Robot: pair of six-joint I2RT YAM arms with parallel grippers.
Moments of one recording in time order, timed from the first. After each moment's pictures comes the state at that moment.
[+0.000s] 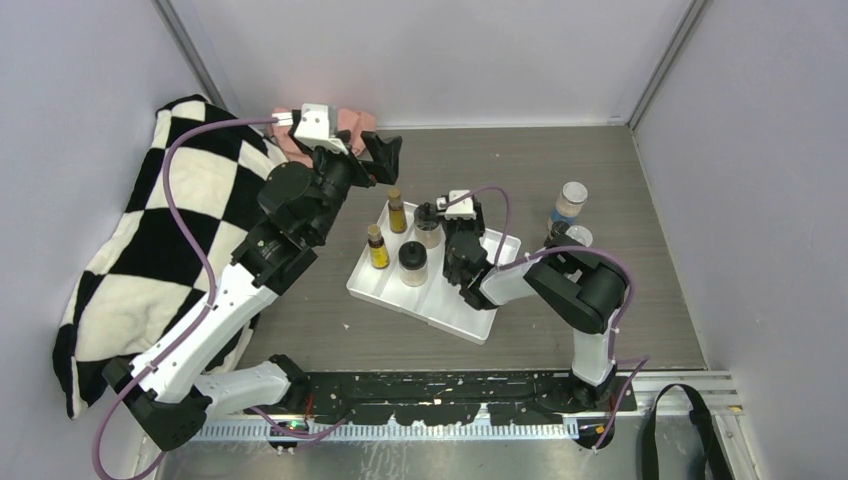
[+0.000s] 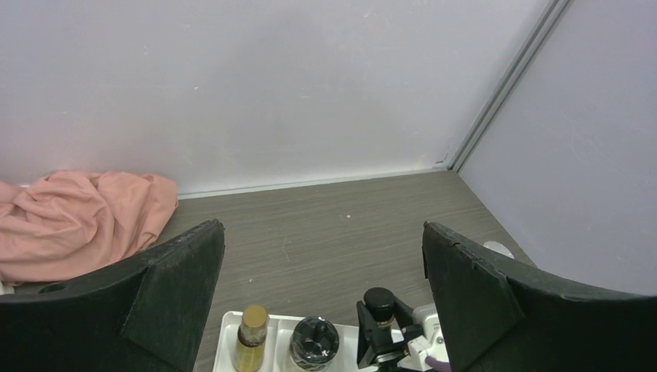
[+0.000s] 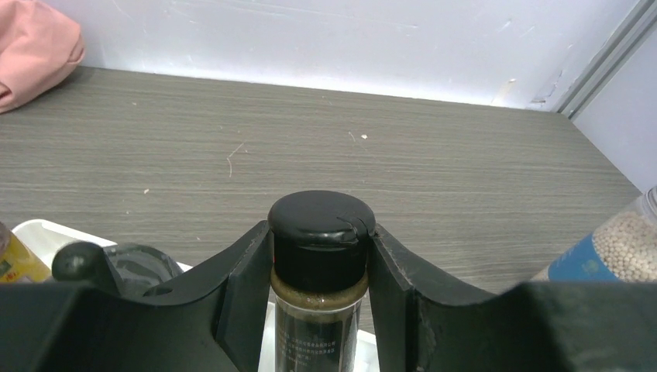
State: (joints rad) left arm -0.70 1.08 1.26 -0.01 -0.36 -0.18; right arm 0.87 1.88 0.80 1.23 0.99 -0.28
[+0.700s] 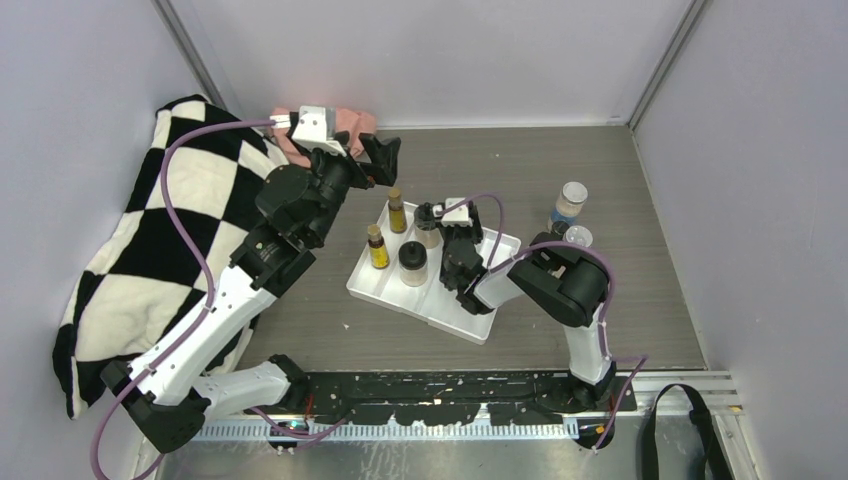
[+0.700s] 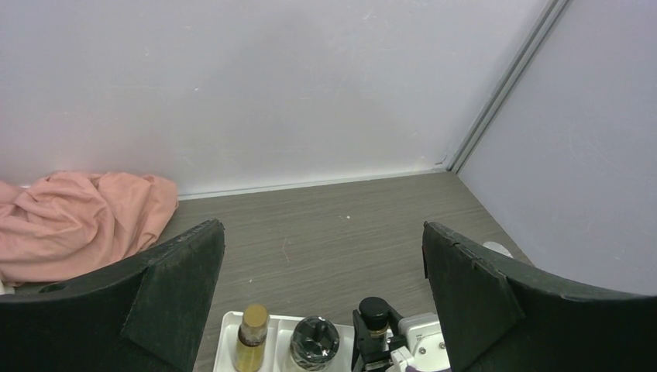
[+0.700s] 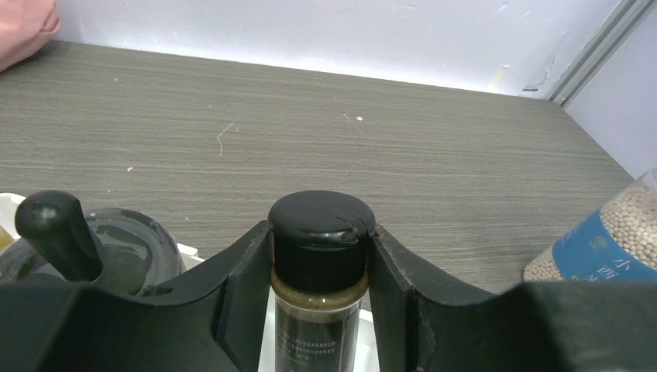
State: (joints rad) left arm -0.70 1.07 1.24 0.00 -0.36 -0.18; right arm 0.89 1.98 0.79 1.36 1.03 -0.33
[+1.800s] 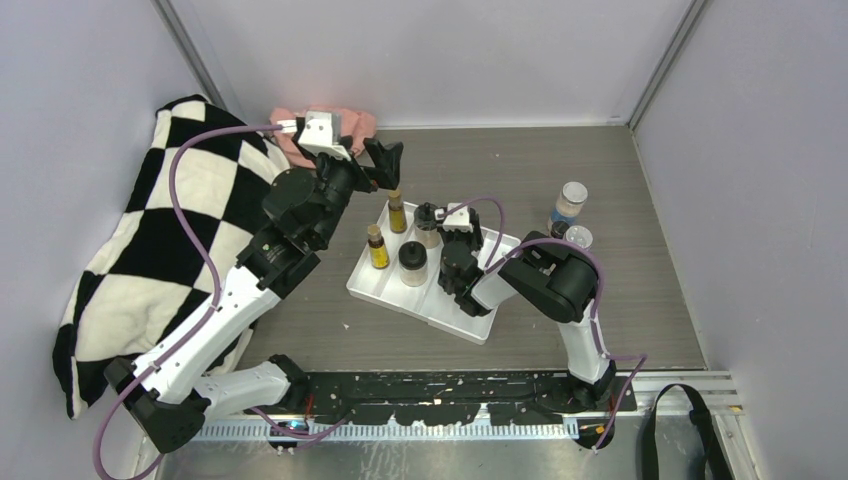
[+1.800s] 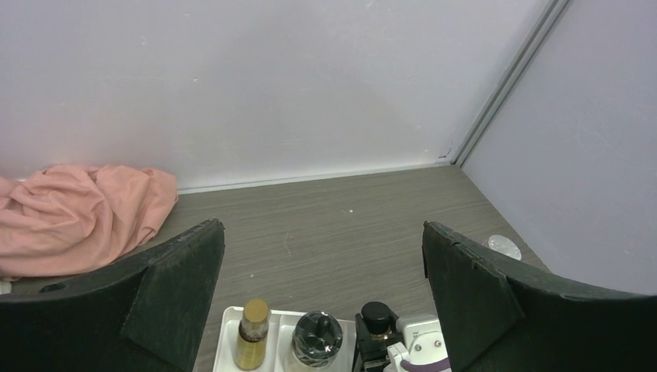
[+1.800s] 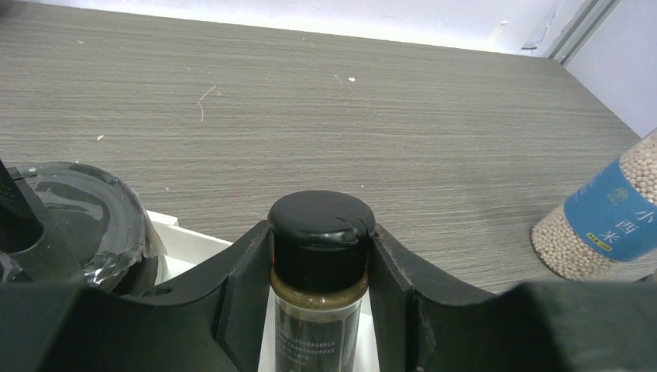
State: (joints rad) left arm -0.70 1.07 1.19 0.03 -0.36 -0.18; right arm 0.89 2.05 0.80 1.33 1.09 -0.24
